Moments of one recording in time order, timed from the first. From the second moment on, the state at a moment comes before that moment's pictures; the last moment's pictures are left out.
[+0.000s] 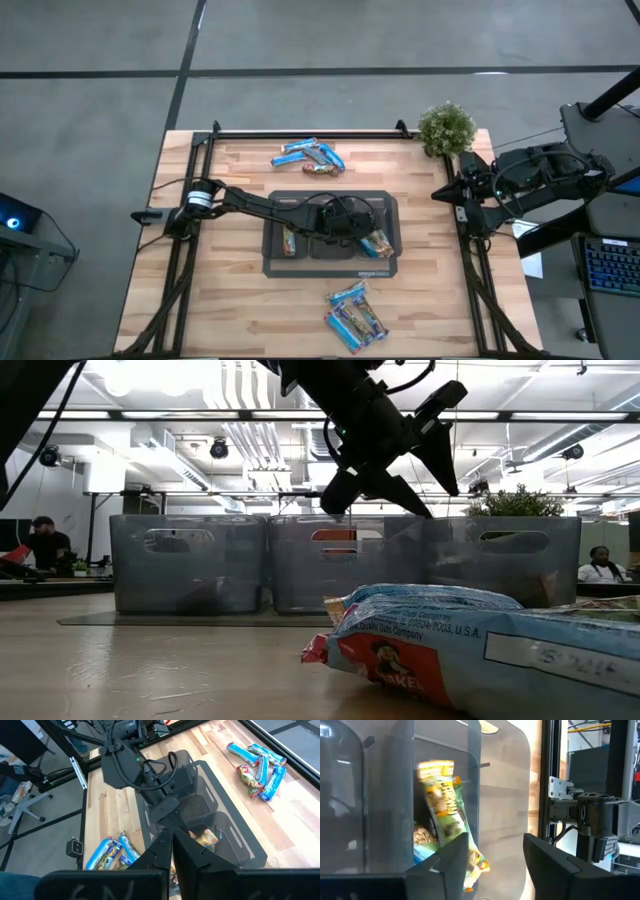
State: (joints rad) left arm -0.11 2.09 1.68 -0.28 -0.36 -1.68; right arm 0.24 0.80 1.32 -1.10 0.19 0.55
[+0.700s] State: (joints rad) left arm -0.10 2.09 1.68 -0.29 -0.29 -1.47; right arm 0.24 0.80 1.32 -1.10 0.19 0.55
